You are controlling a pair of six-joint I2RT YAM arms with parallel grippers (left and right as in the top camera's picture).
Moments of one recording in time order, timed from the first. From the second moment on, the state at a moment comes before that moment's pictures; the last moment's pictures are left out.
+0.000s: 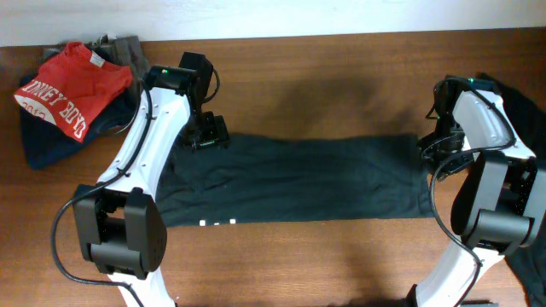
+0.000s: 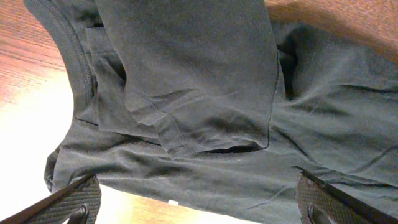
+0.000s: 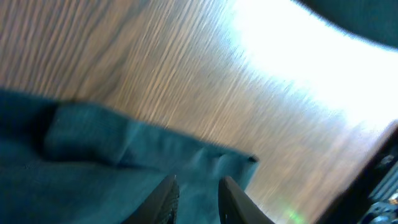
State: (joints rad) left arm -0.22 1.98 1.76 -1.34 -0.09 -0.48; right arm -0.23 2.04 1.56 -1.33 0.22 0.91
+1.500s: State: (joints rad) left arm -0.02 1.98 1.76 -1.32 -0.13 -0.48; right arm 0.61 2.07 1.62 -1.10 0.21 0.05
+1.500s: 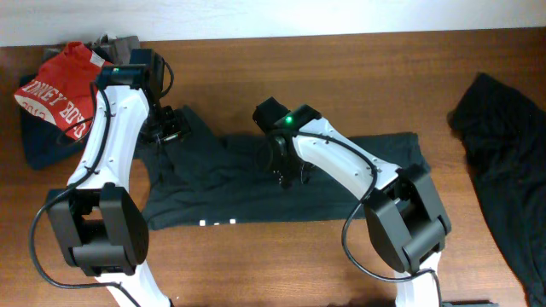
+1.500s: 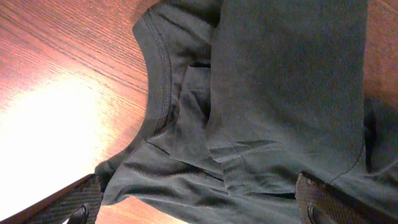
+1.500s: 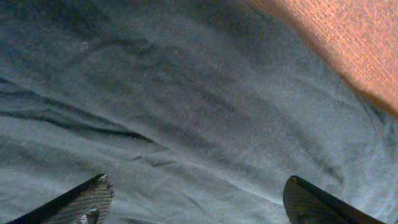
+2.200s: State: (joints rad) left arm -0.02 1.98 1.76 -1.32 -0.13 -0.48; right arm 0.61 2.16 1.61 -1.06 0.22 0.05
